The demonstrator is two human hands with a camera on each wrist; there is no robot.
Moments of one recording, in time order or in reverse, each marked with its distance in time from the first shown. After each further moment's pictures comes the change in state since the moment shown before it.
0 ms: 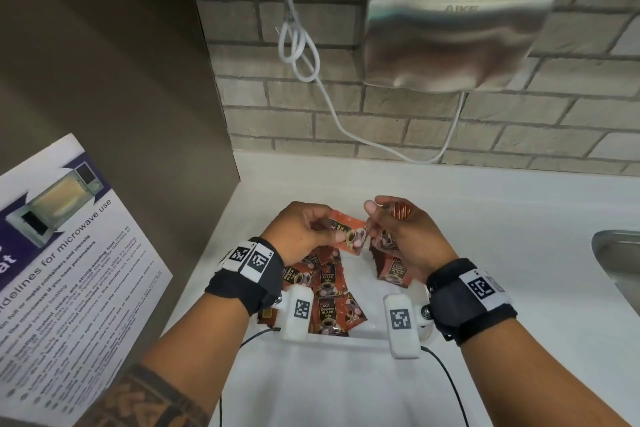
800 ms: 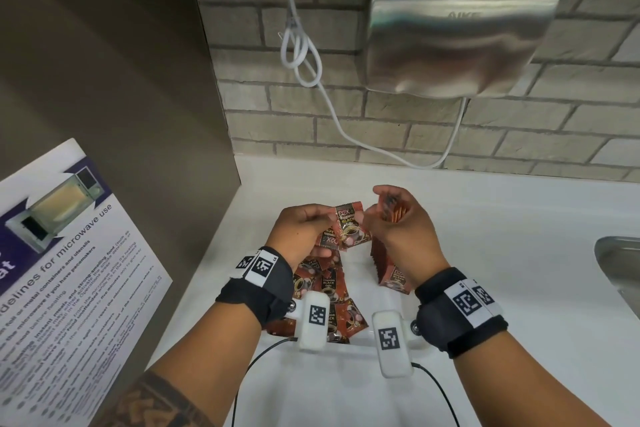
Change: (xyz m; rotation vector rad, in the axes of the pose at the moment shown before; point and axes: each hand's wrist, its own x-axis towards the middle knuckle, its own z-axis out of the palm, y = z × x) left_hand 0.006 -0.003 0.013 -0.430 0.259 -0.200; right_hand -0.003 -0.007 0.017 -0.060 0.108 -0.244
